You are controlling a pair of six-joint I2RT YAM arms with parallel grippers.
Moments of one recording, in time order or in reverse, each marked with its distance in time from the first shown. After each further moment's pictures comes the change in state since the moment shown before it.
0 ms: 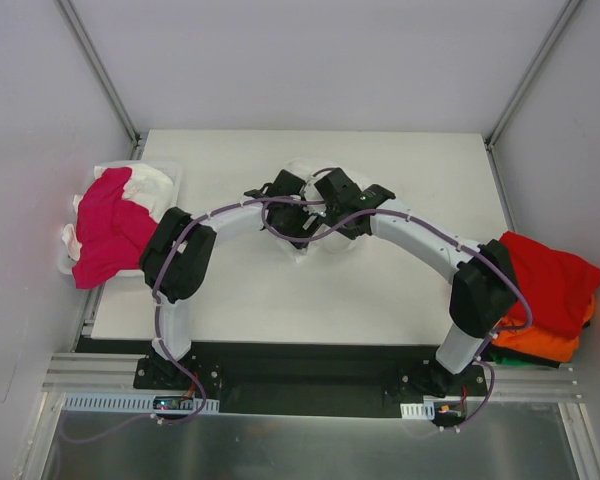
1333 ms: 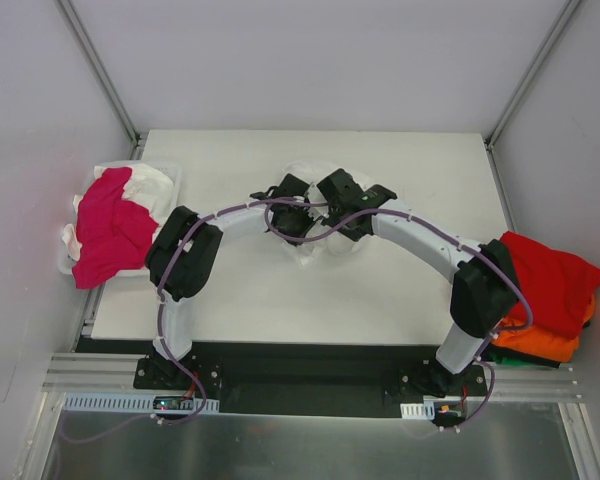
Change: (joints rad) left arm -0.024 0.035 0.011 -0.018 0.056 0.046; right arm -0.011 -0.001 -0.013 -0.022 -0.003 0.012
